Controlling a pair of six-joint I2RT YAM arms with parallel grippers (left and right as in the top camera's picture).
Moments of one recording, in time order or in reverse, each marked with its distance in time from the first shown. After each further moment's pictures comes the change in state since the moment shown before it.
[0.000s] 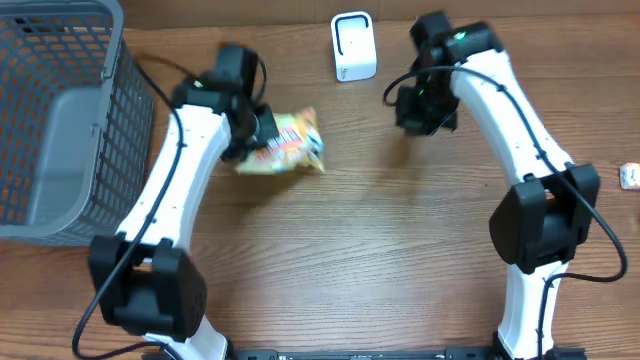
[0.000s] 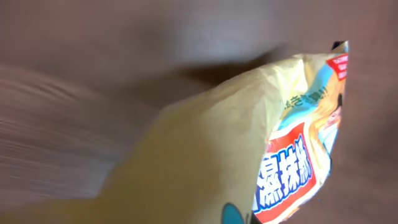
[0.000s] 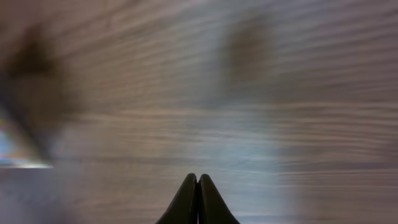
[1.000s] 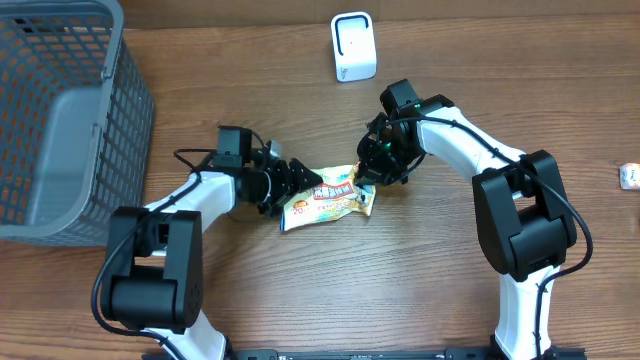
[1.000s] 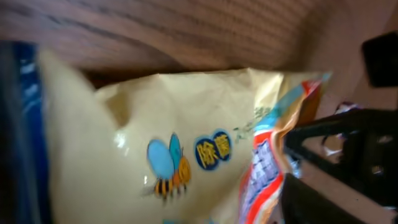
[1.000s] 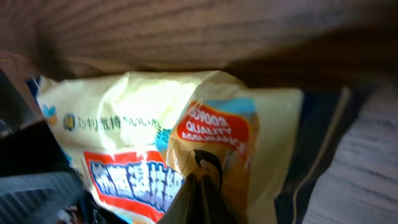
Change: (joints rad) left arm 0.051 0.047 -0.761 0.818 0.790 -0.102; right arm 0.117 -0.016 -0.601 0.605 -0.448 0.101
